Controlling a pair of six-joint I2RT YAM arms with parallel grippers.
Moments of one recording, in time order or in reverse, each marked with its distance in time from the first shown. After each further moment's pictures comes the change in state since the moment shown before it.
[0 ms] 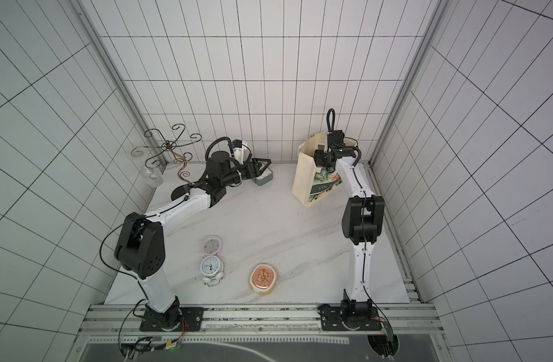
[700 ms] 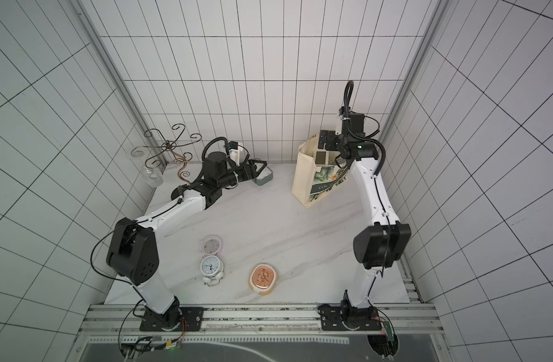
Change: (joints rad) left arm 0.021 -0.098 -0.055 -0.102 -0.078 0.010; right arm 0.029 -0.460 -0.132 0.085 0.035 -0.105
